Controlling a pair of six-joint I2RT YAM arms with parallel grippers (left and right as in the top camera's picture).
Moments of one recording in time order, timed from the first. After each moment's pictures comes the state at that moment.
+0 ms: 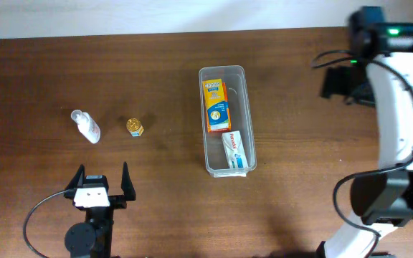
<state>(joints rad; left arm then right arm) 0.13 0.01 0.01 -0.07 0.10 0.03 -0.12 1.92 2.07 -1.60 0.22 0.30</state>
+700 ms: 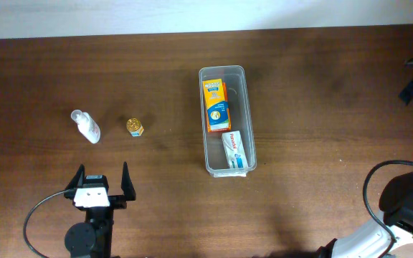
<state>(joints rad) 0.13 0.01 0.01 -0.07 0.10 0.03 -0.54 1.92 2.06 -1.46 0.22 0.29</state>
